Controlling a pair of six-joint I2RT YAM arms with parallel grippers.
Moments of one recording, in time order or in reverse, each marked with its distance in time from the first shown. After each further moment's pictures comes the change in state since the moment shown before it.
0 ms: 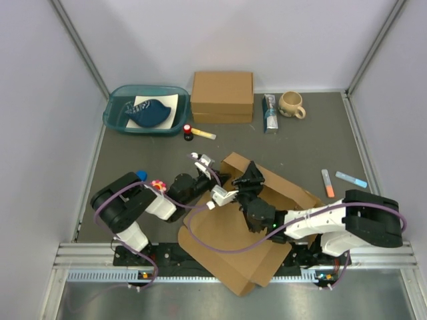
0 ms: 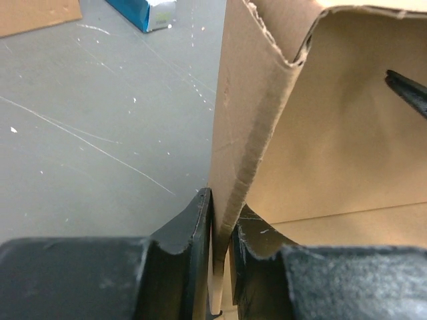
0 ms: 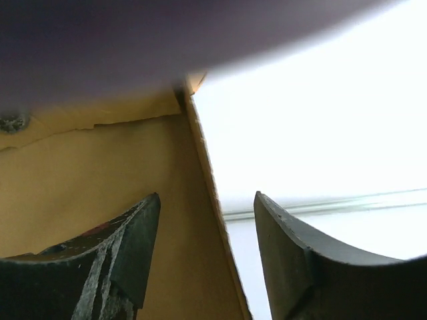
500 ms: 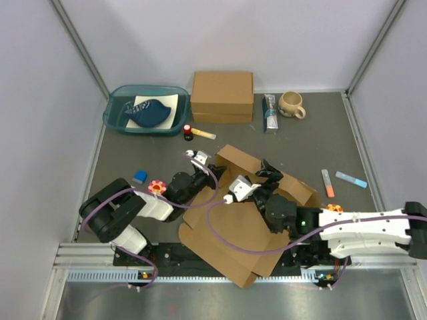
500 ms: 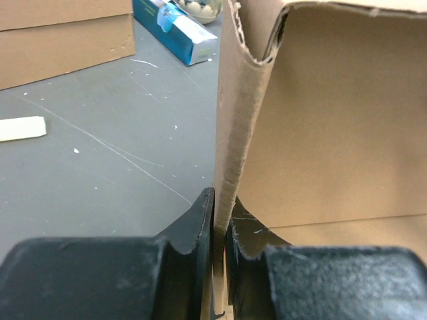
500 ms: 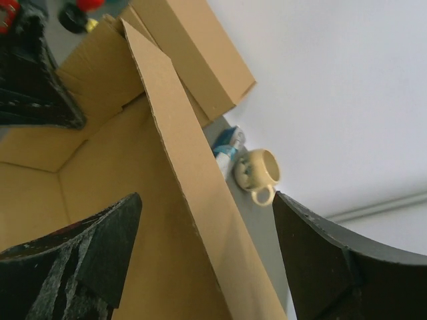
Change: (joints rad) left arm -0.011 -0.108 0.007 -0.064 -0.125 0.056; right arm 0.055 -0.392 0.072 -0.512 -0.049 0.474
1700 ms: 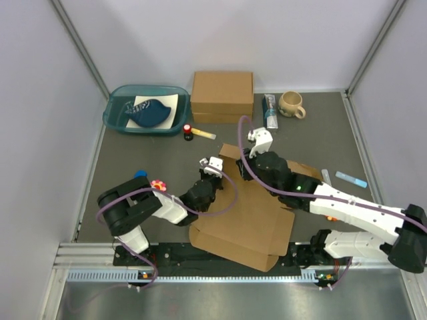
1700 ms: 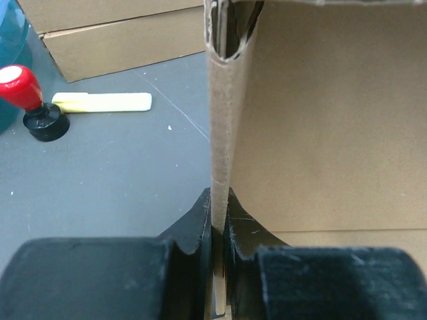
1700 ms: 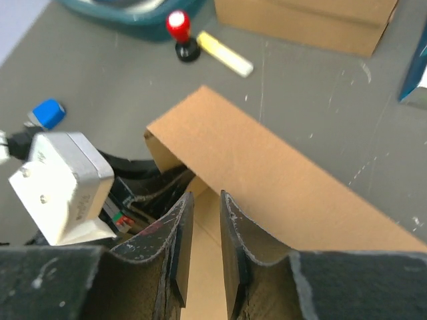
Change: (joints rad) left arm -0.215 0.108 0.105 -0.083 -0.637 0.180; right arm -0.392 0.083 0.332 -0.515 -0.545 1.196
